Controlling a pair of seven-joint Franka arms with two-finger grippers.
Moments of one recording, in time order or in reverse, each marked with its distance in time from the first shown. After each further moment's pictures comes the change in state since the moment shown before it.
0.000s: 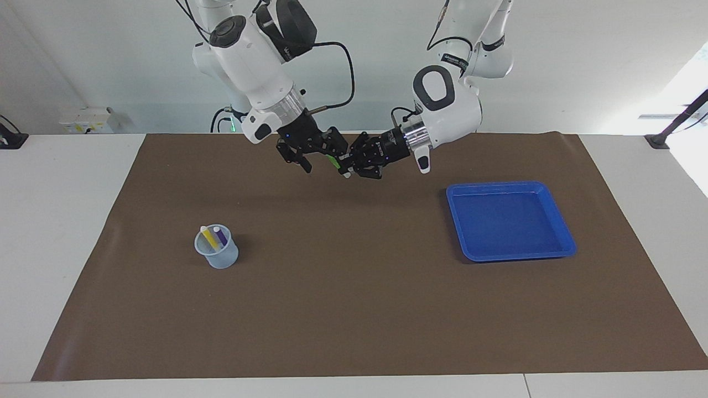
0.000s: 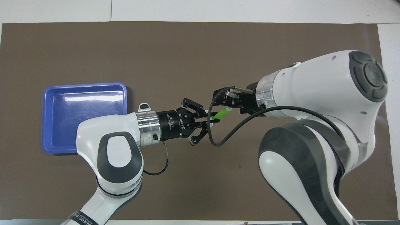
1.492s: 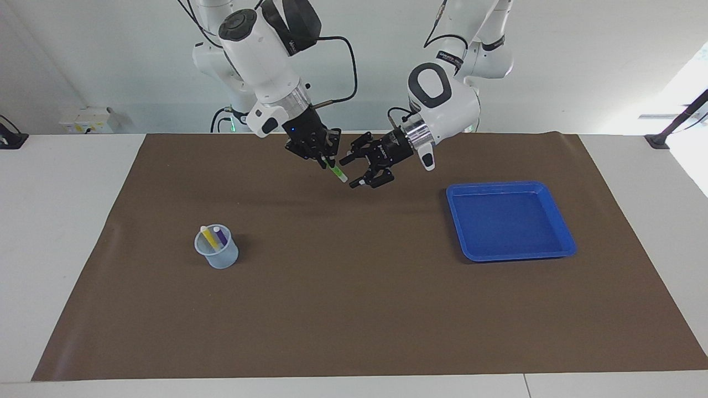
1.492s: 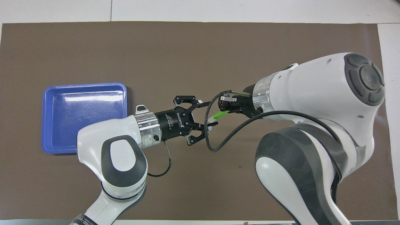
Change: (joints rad) left arm -0.027 -0.005 0.003 -0.006 -0.032 0.132 0.004; right arm -0.007 -0.004 0.004 0.003 -0.103 -0.001 -0.004
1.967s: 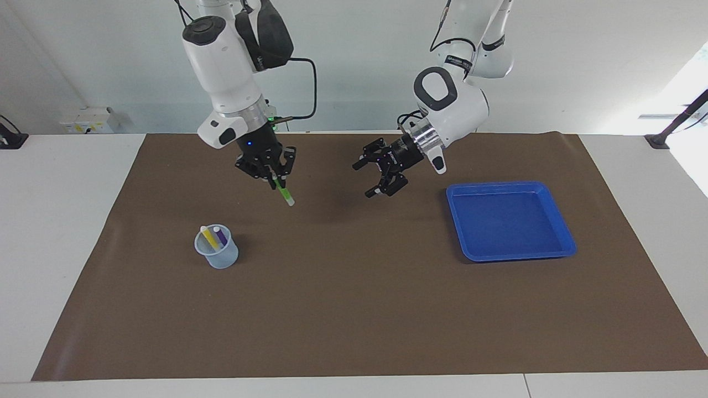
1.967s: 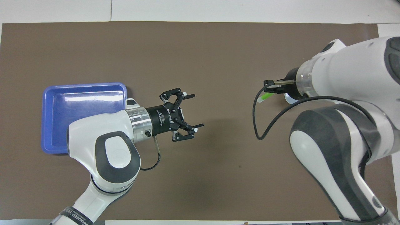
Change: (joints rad) left arm 0.050 0.000 0.014 -0.019 0.247 0.009 0.002; right arm -0.008 0.003 -0.164 -0.007 -0.181 0.006 -0.322
